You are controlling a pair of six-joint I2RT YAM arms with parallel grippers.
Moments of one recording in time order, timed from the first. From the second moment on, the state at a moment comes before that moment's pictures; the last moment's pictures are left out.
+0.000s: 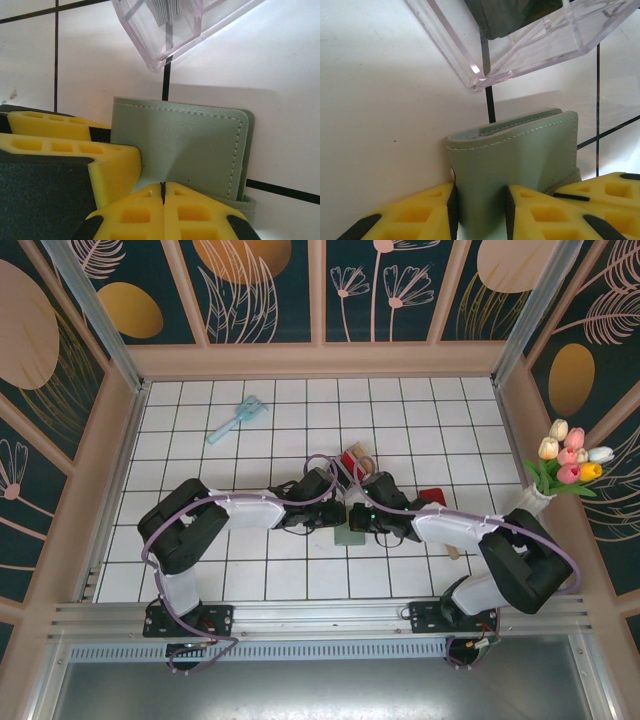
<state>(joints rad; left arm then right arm) -0.88 1.85 0.95 -0.04 0.19 -0.91 0.72 1.42 0.57 -0.11 -0.16 0.70</state>
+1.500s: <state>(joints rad) -0.88 1.83 0.90 0.04 0.18 -0.95 0.71 1.23 0.63 -0.29 -0.08 0.78</state>
